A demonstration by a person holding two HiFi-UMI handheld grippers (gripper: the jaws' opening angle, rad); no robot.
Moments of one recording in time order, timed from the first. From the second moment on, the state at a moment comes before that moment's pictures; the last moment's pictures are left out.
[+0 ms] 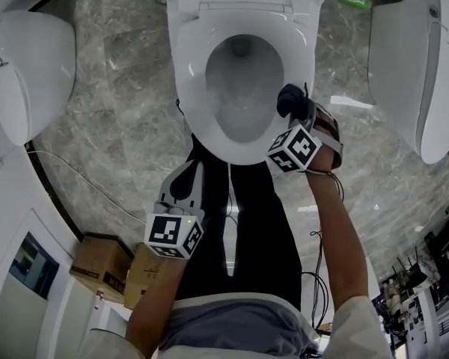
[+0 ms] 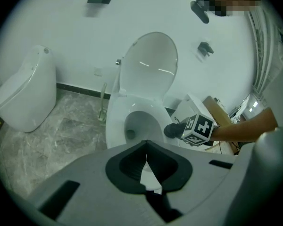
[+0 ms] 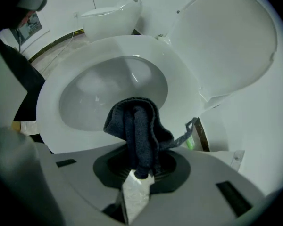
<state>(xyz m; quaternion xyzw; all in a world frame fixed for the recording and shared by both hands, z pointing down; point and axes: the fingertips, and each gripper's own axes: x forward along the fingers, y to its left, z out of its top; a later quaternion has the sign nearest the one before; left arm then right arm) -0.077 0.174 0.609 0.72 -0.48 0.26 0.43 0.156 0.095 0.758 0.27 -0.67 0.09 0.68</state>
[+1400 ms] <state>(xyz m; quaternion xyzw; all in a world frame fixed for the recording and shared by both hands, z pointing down) -0.128 0.128 0.615 0.70 -0.47 0.21 0.49 0.091 -0.037 0.785 0.34 -0.67 0.28 0.59</state>
